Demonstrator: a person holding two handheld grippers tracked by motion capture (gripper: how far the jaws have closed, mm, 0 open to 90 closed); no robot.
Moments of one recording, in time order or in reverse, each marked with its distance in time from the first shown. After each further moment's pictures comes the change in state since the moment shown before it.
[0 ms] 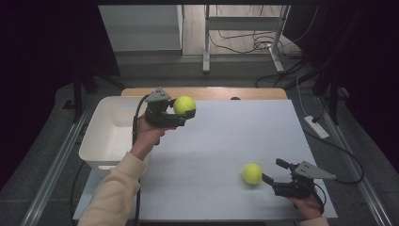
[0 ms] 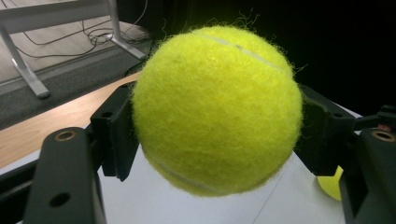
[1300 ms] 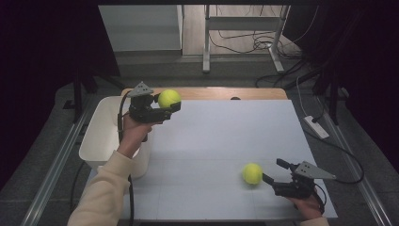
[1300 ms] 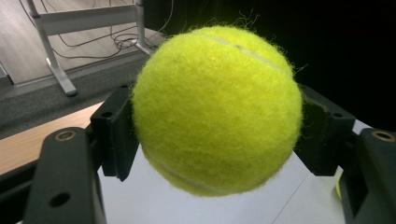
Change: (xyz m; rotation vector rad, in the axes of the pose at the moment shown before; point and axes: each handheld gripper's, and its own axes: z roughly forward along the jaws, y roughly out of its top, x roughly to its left) left arm 0.021 0.002 -0.031 -0.033 0.079 -0.052; right arm 0.000 0.000 -0.001 -0.001 -0.003 0.001
